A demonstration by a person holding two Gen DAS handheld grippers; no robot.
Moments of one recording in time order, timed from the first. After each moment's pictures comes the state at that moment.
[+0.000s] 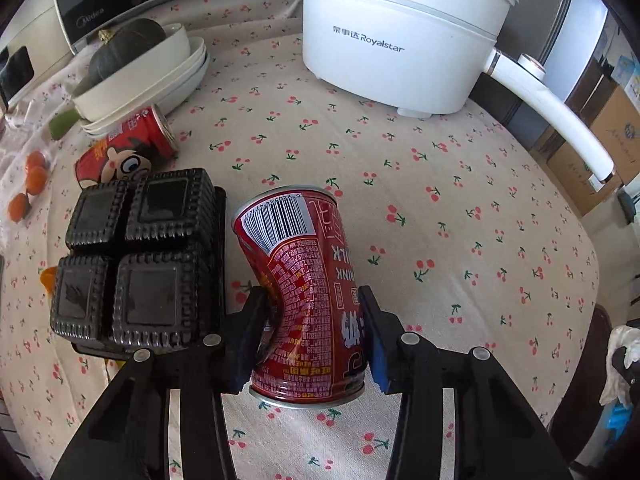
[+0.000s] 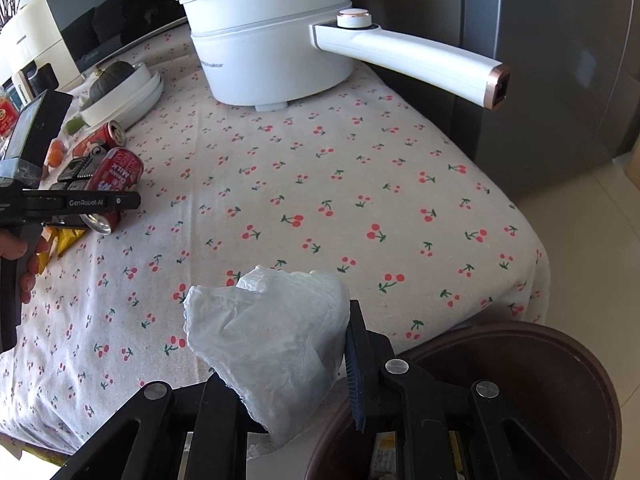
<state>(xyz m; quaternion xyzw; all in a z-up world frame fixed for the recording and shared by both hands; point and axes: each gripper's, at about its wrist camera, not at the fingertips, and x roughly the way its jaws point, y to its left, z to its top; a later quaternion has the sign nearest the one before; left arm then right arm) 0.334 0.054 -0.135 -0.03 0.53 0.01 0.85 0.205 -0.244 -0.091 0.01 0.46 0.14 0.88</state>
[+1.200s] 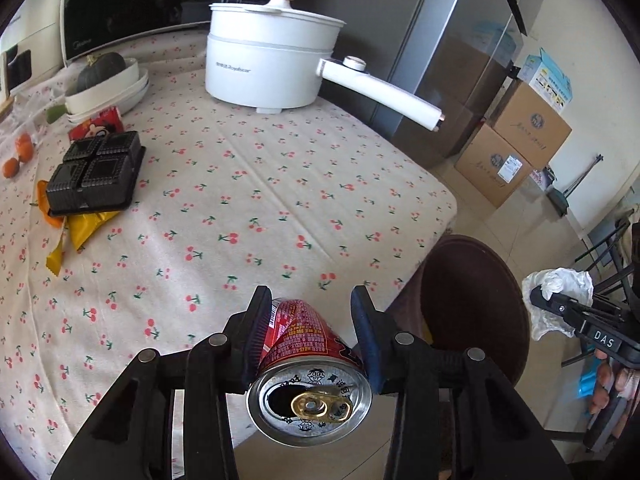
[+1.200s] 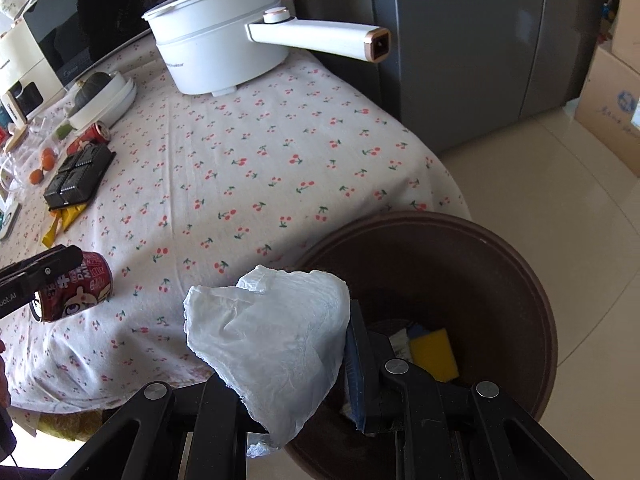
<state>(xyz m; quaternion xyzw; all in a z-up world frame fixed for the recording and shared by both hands) 0.173 -0.042 -0.080 -0.08 0.46 -0.11 0.88 0.119 -0.310 -0.065 0.05 0.49 0.09 0.87</state>
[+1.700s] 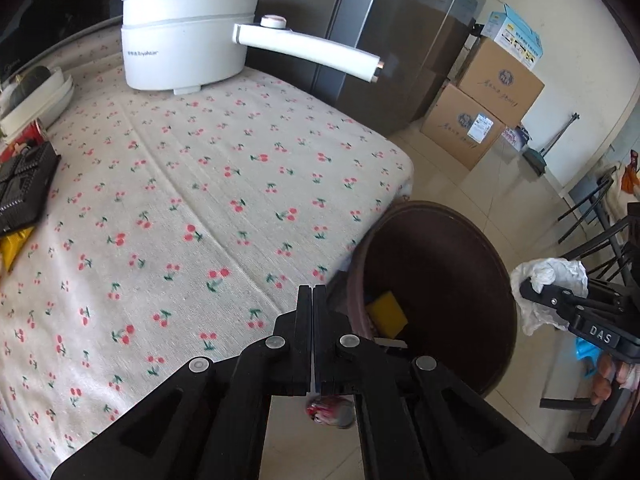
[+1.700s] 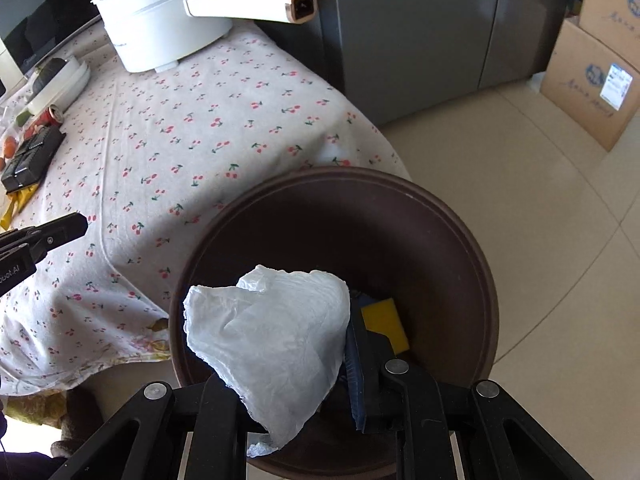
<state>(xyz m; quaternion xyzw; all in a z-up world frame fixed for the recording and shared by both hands) 0.185 -0.111 -0.108 -0.04 0.49 -0.18 0.85 0.107 -0.362 -0.088 0.05 0.51 0.05 0.85</state>
